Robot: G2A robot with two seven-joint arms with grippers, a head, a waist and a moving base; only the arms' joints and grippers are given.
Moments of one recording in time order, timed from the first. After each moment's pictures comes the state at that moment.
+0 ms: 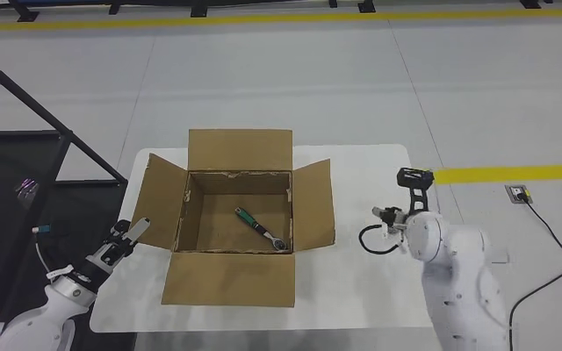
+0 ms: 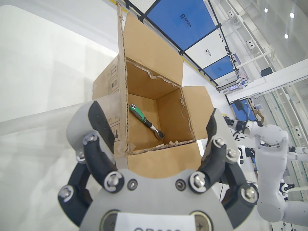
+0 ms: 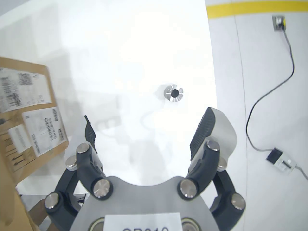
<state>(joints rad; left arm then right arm) 1.50 -1.01 -1.88 -1.81 0.10 -0.31 -0.51 -0.86 -1.41 1.50 -1.61 -1.44 0.33 1.32</state>
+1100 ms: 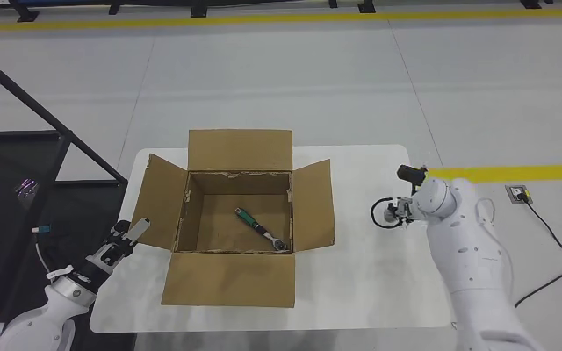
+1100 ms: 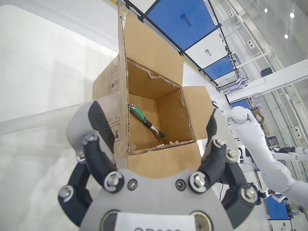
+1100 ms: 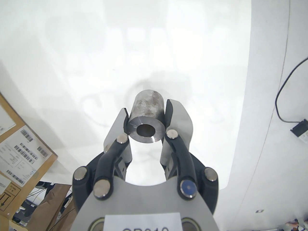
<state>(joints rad) 1.50 -1.01 -1.88 -1.81 0.10 -0.31 -0.51 -0.50 -1.39 1.51 -0.93 -1.23 0.16 1.23</state>
